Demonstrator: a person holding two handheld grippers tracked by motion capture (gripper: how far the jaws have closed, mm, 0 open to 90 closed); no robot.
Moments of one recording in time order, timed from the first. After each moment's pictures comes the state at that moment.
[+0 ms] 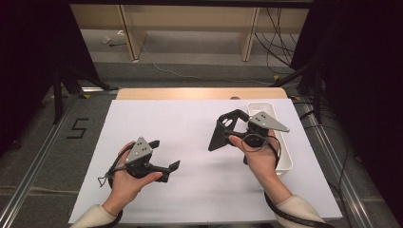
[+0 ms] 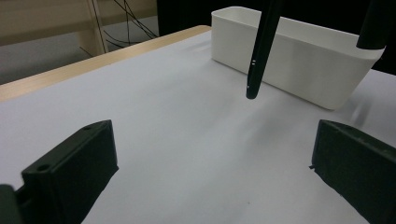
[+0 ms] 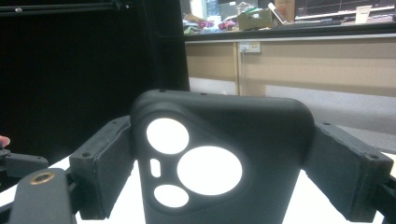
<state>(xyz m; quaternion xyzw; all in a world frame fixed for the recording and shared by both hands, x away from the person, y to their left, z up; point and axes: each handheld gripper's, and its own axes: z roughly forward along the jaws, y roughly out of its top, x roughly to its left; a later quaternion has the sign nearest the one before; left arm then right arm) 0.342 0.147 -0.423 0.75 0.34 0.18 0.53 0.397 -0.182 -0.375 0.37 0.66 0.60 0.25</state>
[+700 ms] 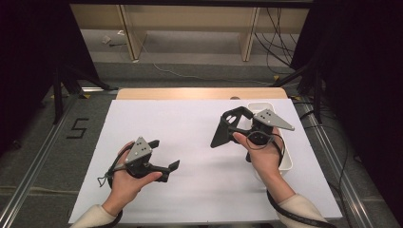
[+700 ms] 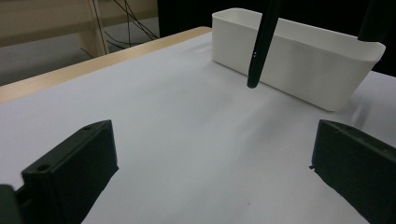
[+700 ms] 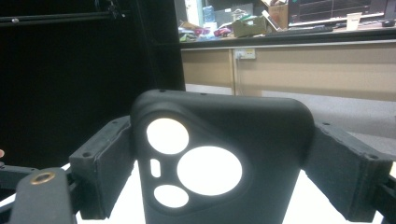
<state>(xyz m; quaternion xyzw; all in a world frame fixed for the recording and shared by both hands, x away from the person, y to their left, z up) 0.341 0.148 -0.422 0.75 0.34 0.19 0.54 0.399 -0.190 -0.369 0.38 0.65 0.61 0.25</state>
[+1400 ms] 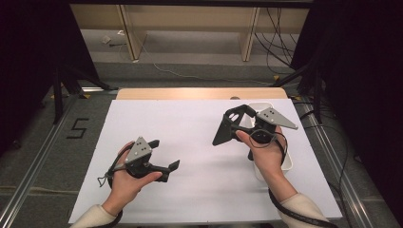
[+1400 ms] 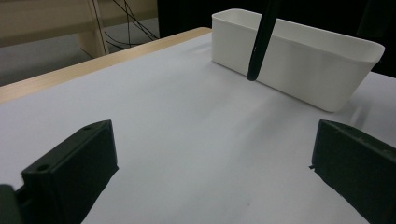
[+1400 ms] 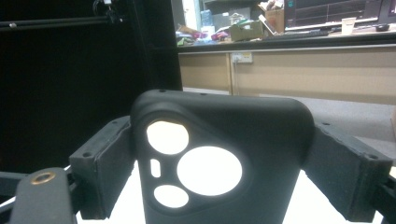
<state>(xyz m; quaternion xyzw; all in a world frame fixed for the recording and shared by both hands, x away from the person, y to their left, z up) 0.341 0.147 -0.422 0.75 0.34 0.18 0.54 0.401 -0.196 -0.364 0.38 0.64 0.61 0.26</state>
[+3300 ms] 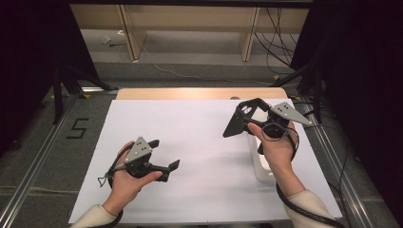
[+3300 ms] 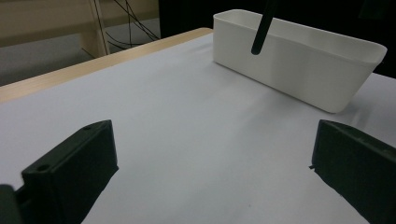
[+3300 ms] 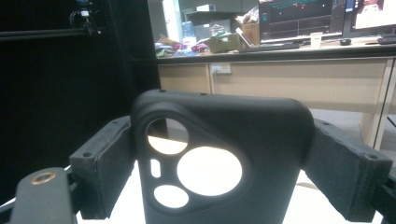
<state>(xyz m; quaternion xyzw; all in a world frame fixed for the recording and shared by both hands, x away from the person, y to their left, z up) 0.342 0.148 -0.422 0.75 0.34 0.19 0.54 0.408 -0.224 -0.353 0.40 0.62 0.61 0.29</state>
